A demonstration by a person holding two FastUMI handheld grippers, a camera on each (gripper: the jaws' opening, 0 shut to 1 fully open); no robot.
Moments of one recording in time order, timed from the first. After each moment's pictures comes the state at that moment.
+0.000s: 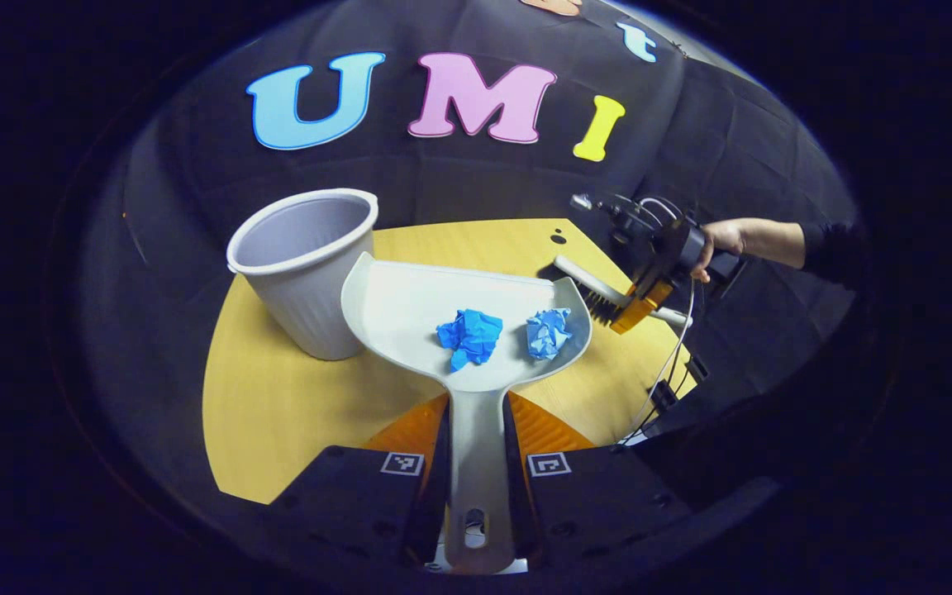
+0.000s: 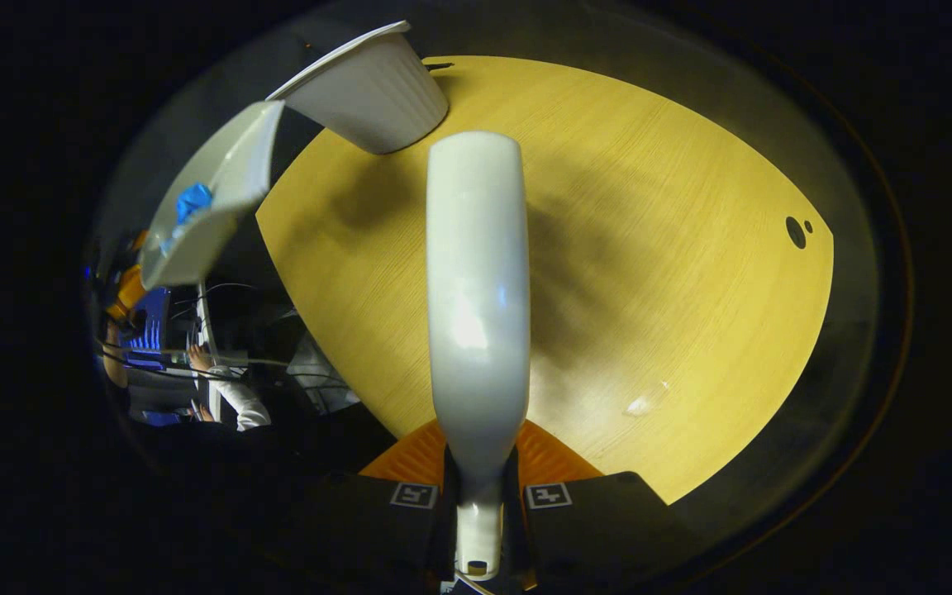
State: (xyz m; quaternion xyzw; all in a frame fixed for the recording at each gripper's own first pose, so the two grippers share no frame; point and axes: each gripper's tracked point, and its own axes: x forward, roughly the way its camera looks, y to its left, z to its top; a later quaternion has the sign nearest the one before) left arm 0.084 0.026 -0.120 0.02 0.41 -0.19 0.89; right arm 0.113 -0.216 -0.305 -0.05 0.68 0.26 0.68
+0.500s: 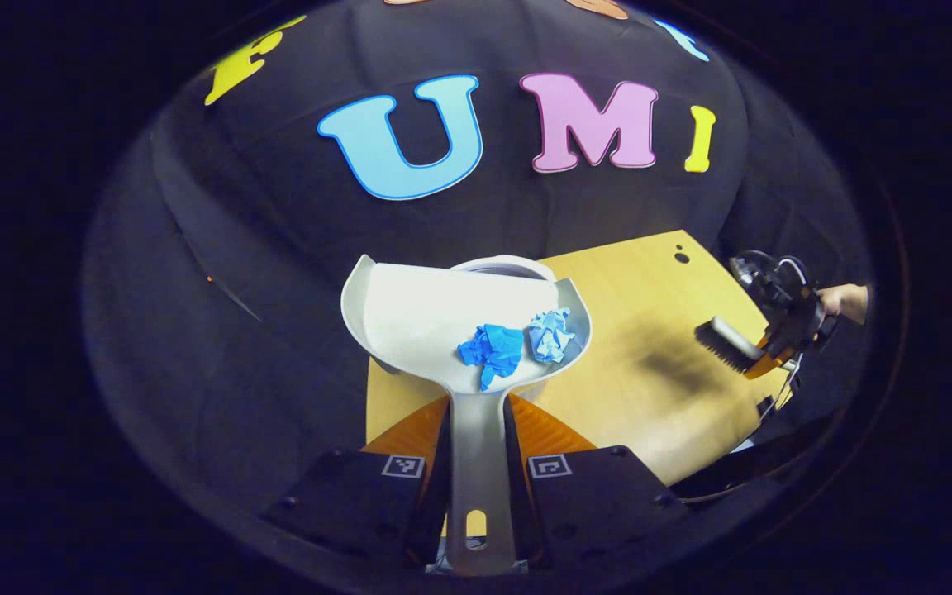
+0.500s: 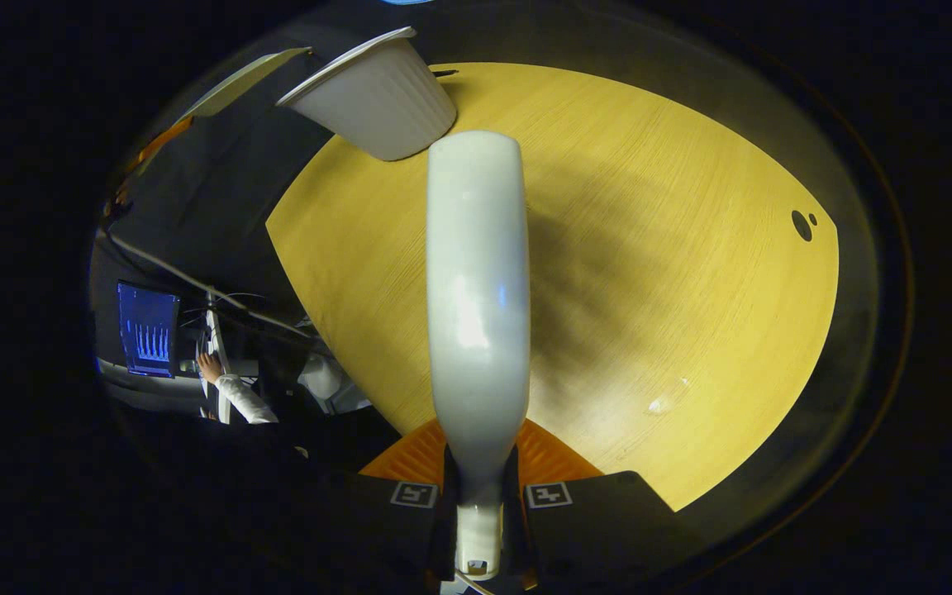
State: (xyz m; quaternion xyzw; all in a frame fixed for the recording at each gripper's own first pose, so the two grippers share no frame) left arm 0.234 0.190 -0.053 0.17 0.45 -0.05 0.88; right arm 0.102 -0.224 -0.307 -0.01 0.67 0.27 0.70
